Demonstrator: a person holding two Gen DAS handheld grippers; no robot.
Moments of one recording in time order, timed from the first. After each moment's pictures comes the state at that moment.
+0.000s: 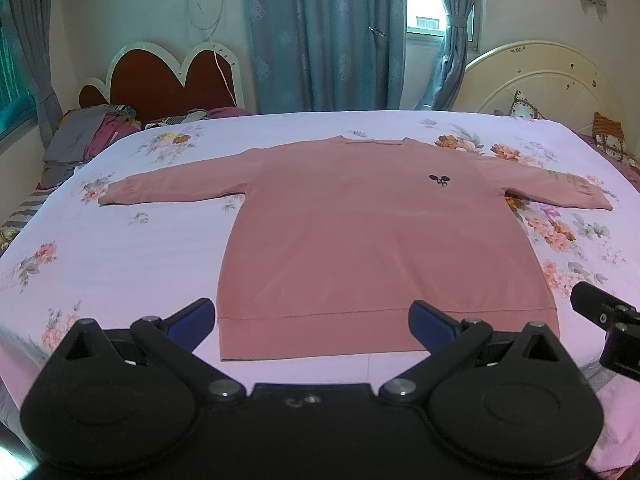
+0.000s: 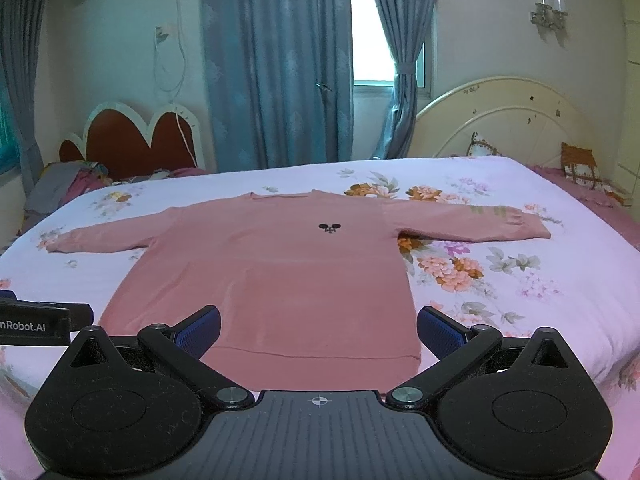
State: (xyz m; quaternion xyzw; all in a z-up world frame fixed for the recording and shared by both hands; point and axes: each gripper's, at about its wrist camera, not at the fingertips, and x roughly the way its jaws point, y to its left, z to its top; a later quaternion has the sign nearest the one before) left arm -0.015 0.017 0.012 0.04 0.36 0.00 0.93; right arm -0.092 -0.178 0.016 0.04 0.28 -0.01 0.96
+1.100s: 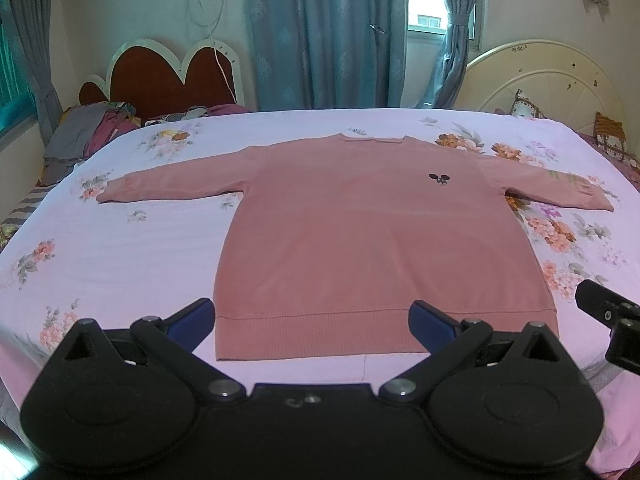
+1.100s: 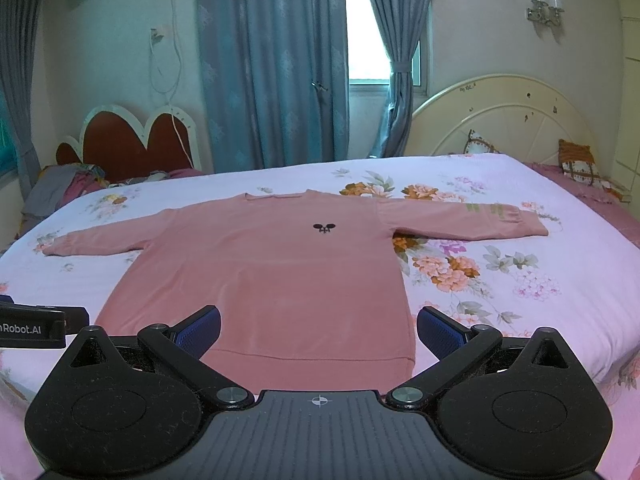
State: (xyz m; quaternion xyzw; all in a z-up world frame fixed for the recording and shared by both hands) left arm -0.015 0.014 0.009 0.04 0.37 0.00 0.93; right arm -0.091 -0.185 0.016 0.04 0.28 -0.01 0.96
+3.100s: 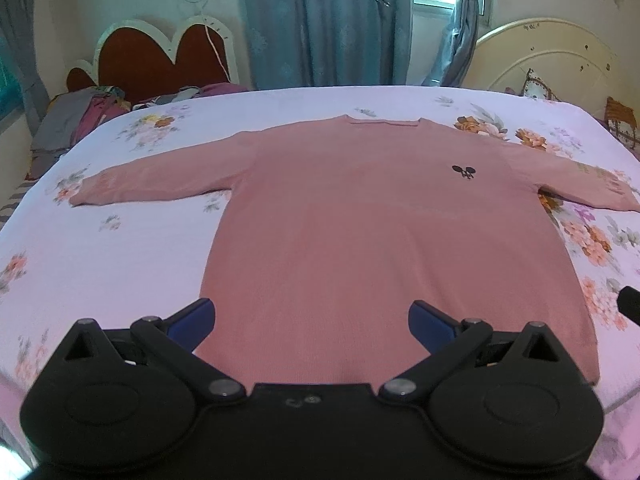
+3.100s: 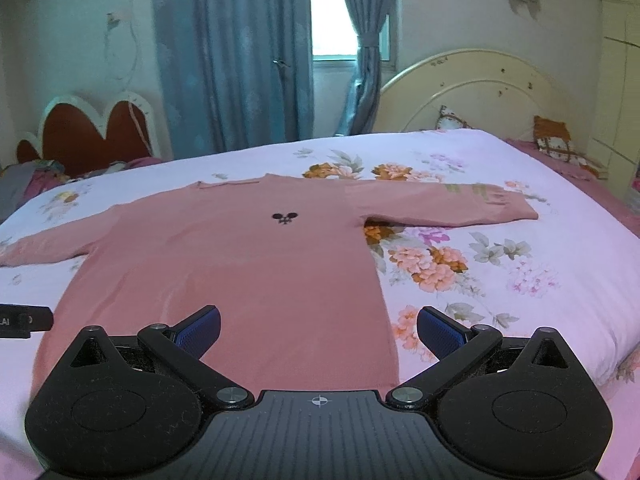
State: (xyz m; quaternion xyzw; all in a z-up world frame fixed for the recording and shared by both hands) left arm 0.088 0.017 -0.020 0.05 0.41 0.00 0.91; right arm -0.008 -0.212 -0.014 0.06 0.31 -0.07 0.95
